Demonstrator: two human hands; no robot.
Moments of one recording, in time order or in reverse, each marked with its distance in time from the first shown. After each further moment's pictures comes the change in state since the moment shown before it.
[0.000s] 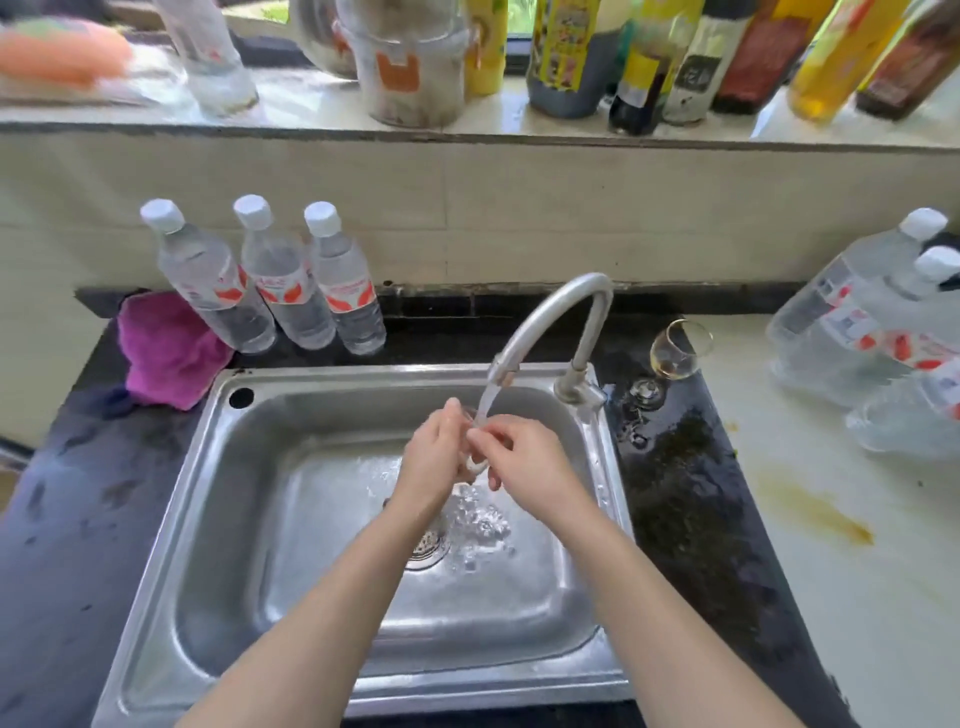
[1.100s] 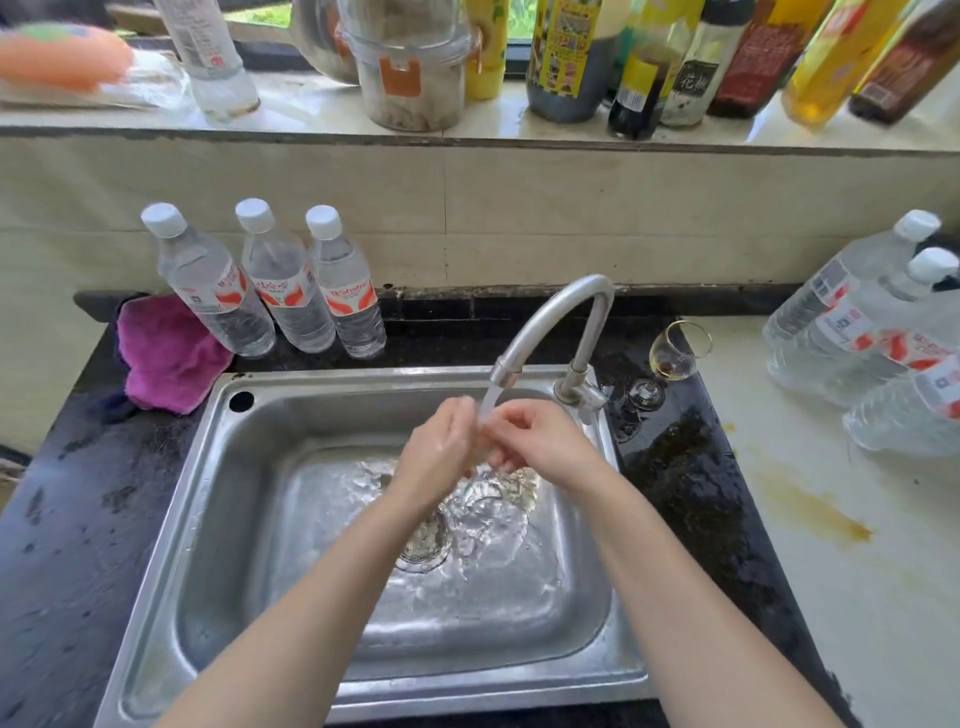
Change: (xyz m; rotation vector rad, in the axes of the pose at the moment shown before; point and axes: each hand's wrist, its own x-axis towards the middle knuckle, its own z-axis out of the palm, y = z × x) left_hand 0.003 0.008 -0.009 0.297 -0.132 0.063; right_hand 0.012 0.000 -0.022 0.229 -0.164 0.042
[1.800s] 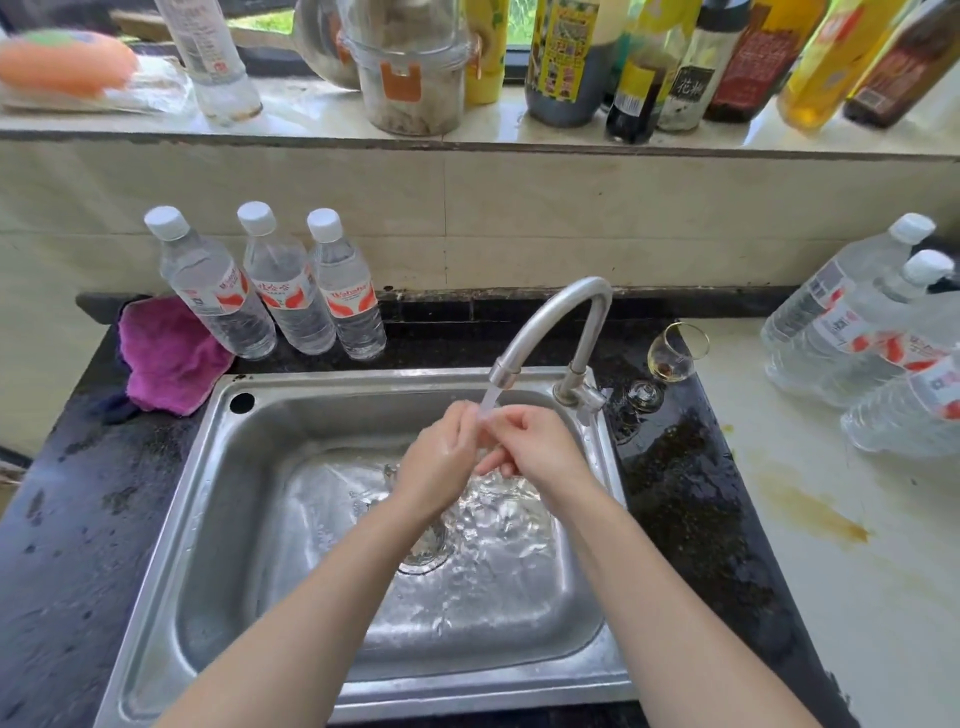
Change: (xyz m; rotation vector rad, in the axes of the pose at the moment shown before) left_hand 0.002 -0.007 0.006 0.096 0.006 0.084; right_hand -0.006 -0.003 0.013 0.154 0.067 0.070
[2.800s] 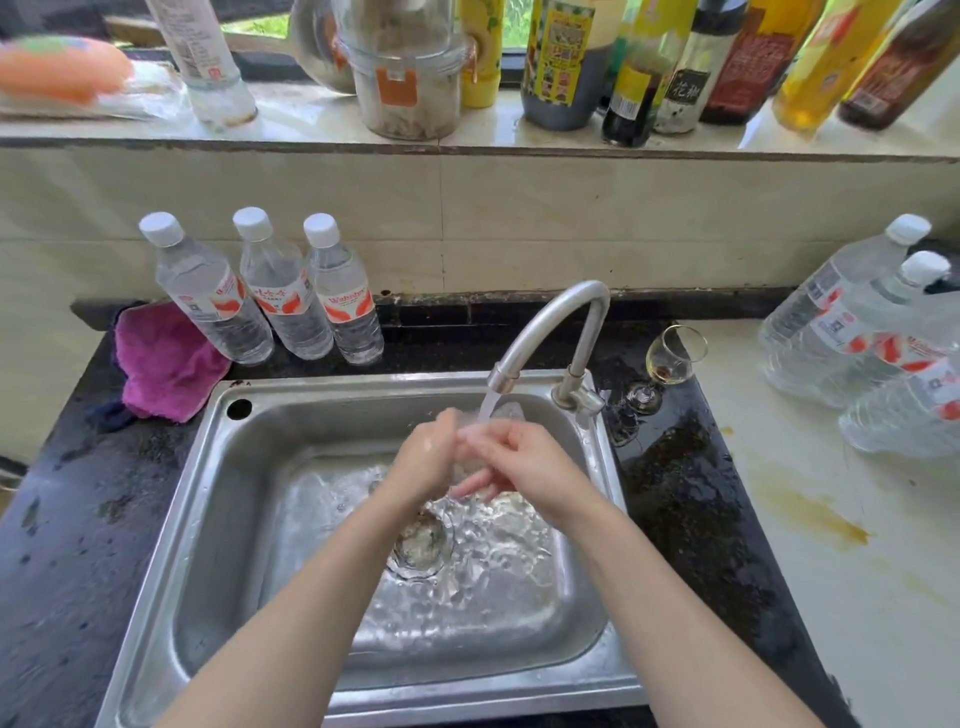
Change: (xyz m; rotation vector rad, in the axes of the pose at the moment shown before) left_hand 0.007 0.007 -0.014 -0.136 -0.133 -0.184; right_hand -0.002 0.007 -0.001 -0.018 -0.185 -0.036
